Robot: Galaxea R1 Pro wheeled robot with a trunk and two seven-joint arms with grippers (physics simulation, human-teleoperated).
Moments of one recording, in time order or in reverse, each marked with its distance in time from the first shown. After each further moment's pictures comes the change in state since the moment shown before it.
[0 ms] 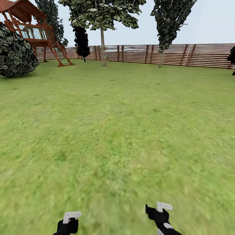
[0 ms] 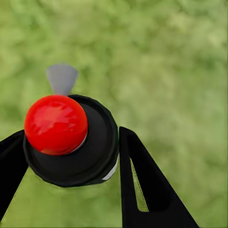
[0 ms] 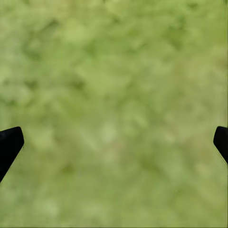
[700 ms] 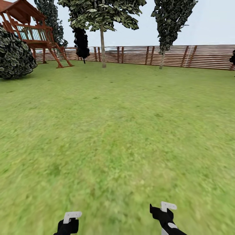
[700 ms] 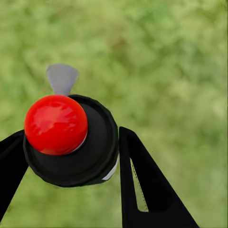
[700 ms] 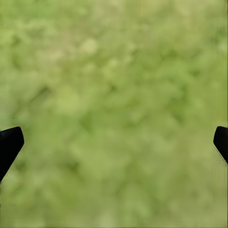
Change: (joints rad) left arm 0.000 -0.003 -0.001 0.000 0.000 0.000 0.000; right arm 0.000 -0.036 0.000 -0.003 0.000 0.000 -0.002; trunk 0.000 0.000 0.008
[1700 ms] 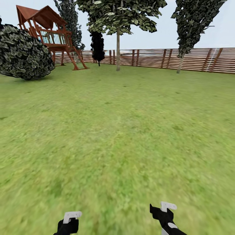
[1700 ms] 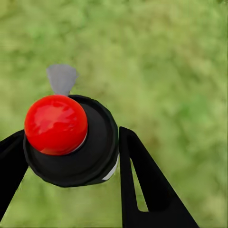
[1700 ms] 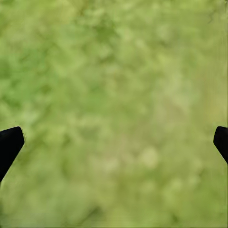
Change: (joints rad) left arm 0.000 0.001 0.001 -0.001 0.000 -0.001 0.000; right arm 0.000 0.000 0.001 0.000 0.000 -0.001 0.000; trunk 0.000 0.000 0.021
